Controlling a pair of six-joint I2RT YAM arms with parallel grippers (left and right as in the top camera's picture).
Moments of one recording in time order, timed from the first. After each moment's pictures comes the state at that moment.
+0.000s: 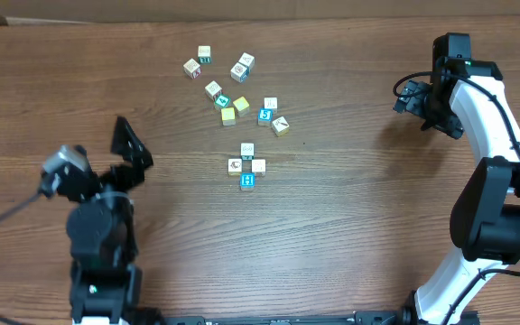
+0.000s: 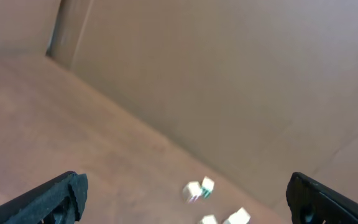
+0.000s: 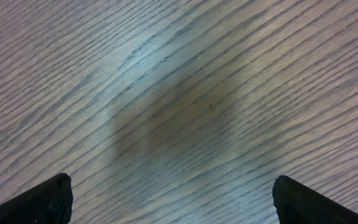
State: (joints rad) left arm -0.04 0.64 0.43 0.16 -0.31 -0.55; right arm -0.12 1.99 1.61 -0.94 0.14 0.41
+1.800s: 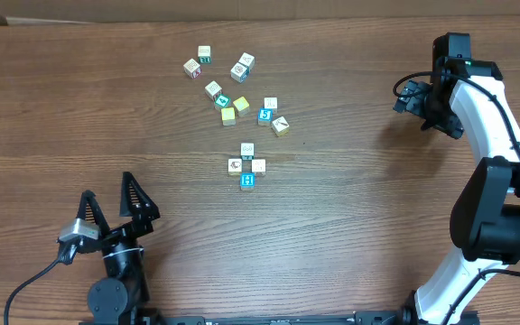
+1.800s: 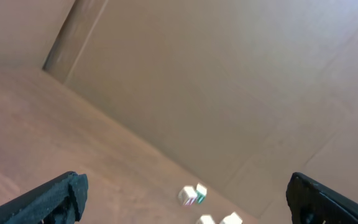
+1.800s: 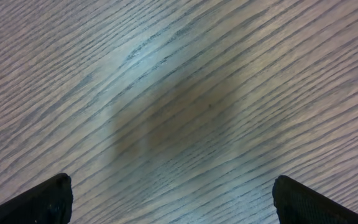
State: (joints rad) left arm -0.04 0.02 0.01 0.16 -0.31 -0.55; right arm -0.12 1.99 1.61 -0.94 0.14 0.41
